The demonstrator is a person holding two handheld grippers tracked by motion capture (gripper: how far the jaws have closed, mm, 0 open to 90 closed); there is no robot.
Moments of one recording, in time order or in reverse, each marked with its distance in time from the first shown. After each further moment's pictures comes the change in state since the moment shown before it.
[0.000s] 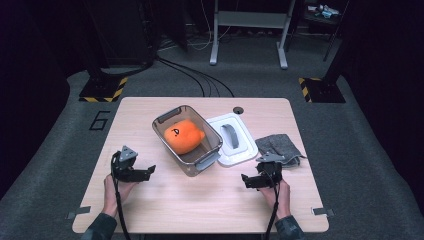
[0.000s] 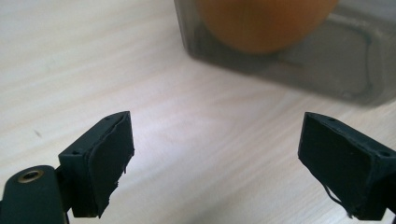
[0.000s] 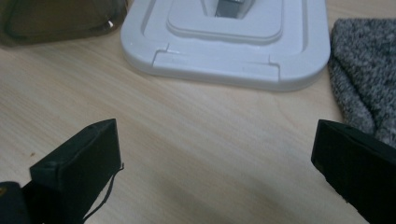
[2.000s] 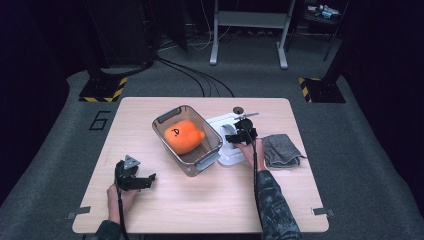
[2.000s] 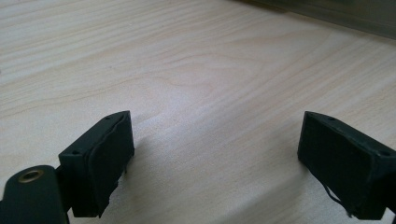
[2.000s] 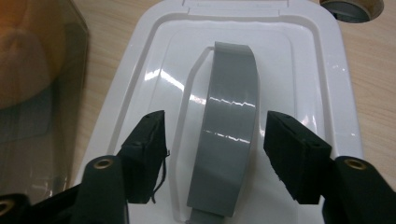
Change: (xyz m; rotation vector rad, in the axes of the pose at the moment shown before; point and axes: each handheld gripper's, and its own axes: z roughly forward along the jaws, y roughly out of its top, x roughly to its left) left arm 0.003 -0.032 0.023 0.057 0.043 -0.018; right arm -0.027 0.121 0.106 0.063 0.045 0.074
